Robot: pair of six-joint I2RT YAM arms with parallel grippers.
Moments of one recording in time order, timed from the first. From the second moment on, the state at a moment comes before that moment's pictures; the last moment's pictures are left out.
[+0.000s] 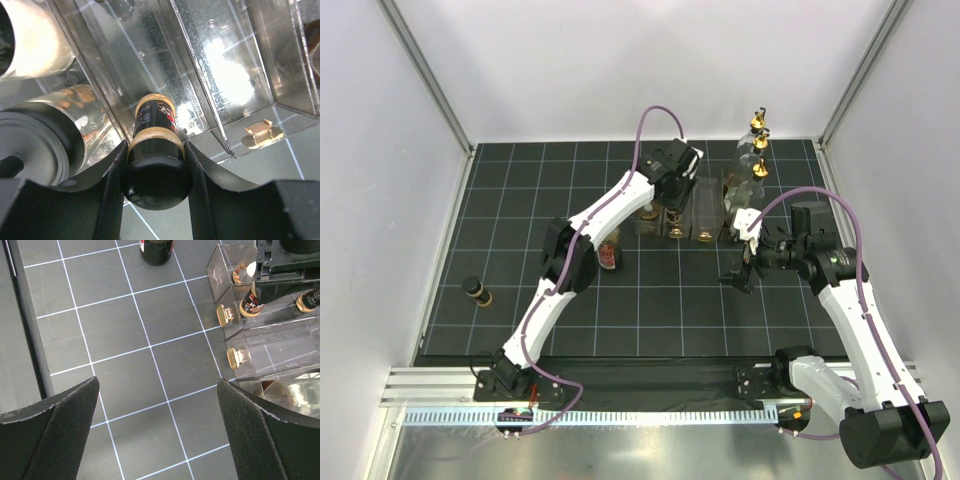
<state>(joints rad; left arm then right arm) -0.72 2.45 2.42 -0.92 -0.08 -0.16 0.12 0.92 0.93 -0.79 -0.86 -0.81</state>
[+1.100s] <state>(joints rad) -0.73 2.34 2.42 -0.88 -0.08 -0.16 0.11 0.92 0.93 -0.79 -0.86 -0.81</state>
